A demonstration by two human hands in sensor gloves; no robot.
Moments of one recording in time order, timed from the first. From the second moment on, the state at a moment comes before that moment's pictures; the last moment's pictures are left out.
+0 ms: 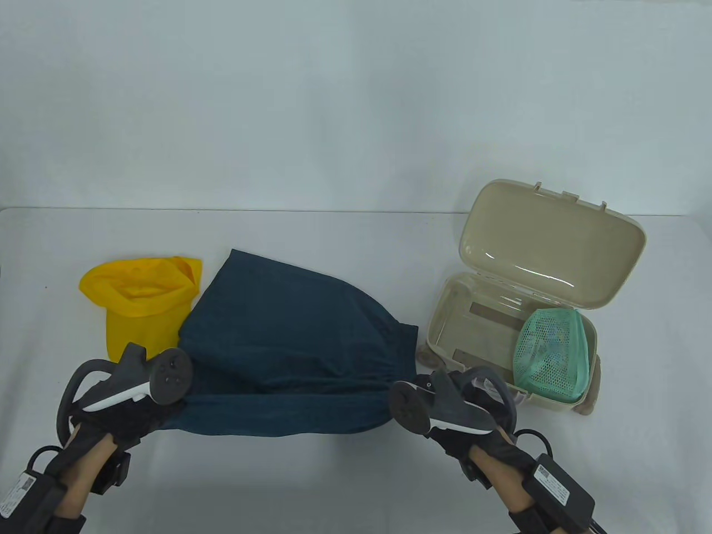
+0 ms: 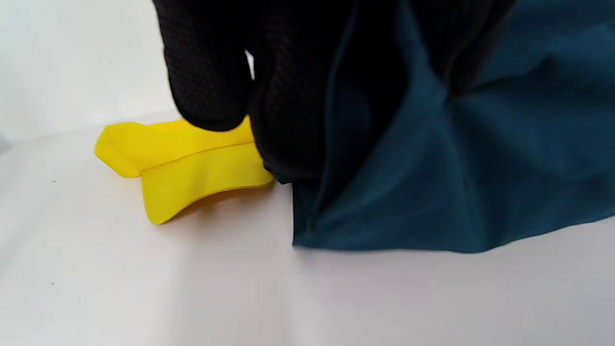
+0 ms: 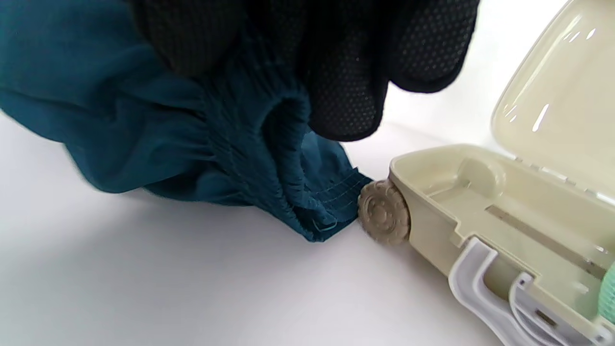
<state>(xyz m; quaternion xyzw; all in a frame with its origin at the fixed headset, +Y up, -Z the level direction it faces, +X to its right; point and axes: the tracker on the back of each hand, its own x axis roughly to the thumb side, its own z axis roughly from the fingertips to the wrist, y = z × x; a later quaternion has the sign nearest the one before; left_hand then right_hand) -0.293 -0.626 -0.287 -0.22 -0.12 -0.06 0.97 0.102 -0.620 -0.289 -0.26 -0.10 -0.95 0.10</state>
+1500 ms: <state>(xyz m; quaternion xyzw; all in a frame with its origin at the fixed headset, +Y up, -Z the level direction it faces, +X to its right) -0.286 -0.725 -0.296 -0.33 -0.09 -0.15 0.93 0.075 -0.722 -0.315 -0.28 -0.09 -0.94 0.17</state>
